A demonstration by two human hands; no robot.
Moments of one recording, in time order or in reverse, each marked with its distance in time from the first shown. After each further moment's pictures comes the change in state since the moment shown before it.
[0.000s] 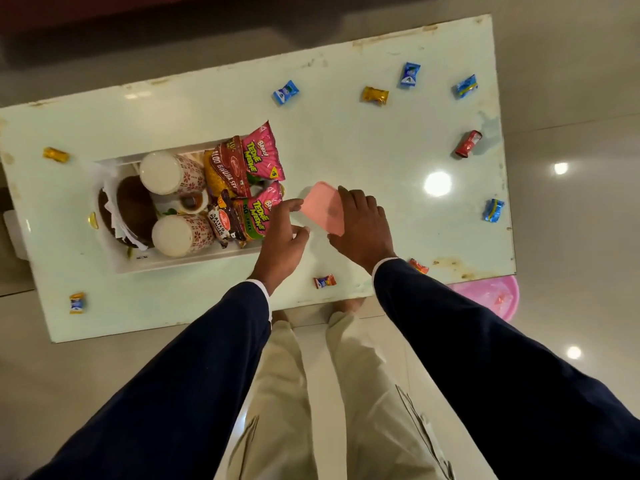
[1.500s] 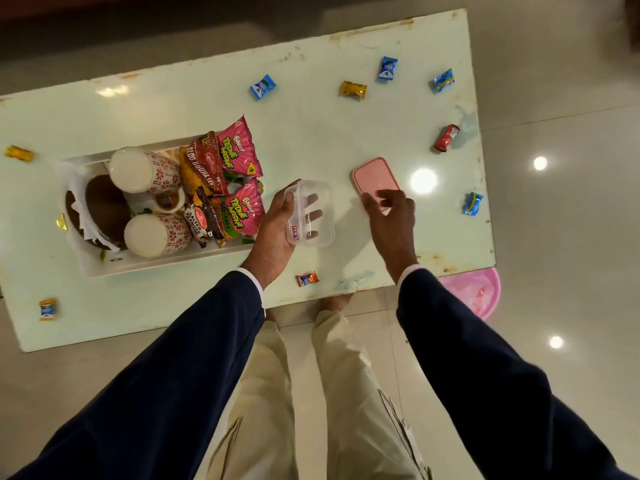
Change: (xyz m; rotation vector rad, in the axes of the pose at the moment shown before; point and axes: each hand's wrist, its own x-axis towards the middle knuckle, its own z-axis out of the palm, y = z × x) left_hand 0.006 0.032 0.025 -0.747 -0.147 -0.253; right_hand -0.027 0.043 -0.037 0.762 0.174 0.626
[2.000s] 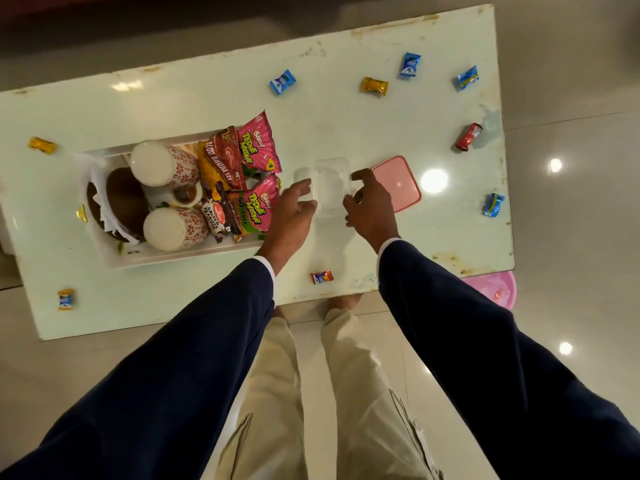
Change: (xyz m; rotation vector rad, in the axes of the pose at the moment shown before) left_hand 0.016 0.008 -0.014 0.647 0.198 0.146; right_hand 0.013 -0.028 0.053 -0.036 -0.205 -0.120
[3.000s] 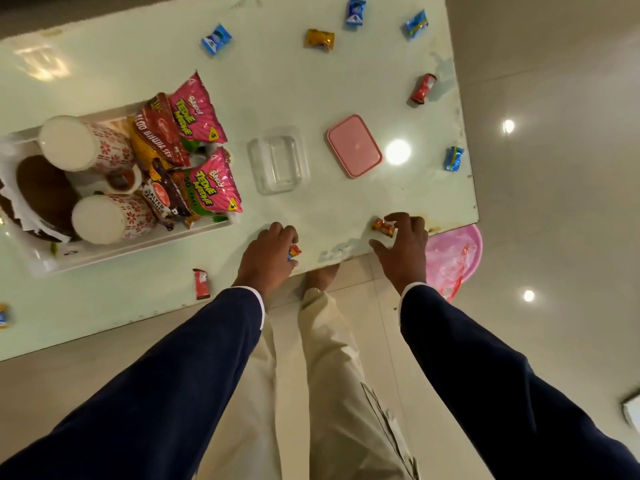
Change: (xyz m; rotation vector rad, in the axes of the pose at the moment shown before) left_hand -0.044 -0.095 0.032 0.973 -0.300 0.275; right_hand -0.097 0.145 -0.055 -0.370 0.235 0.139
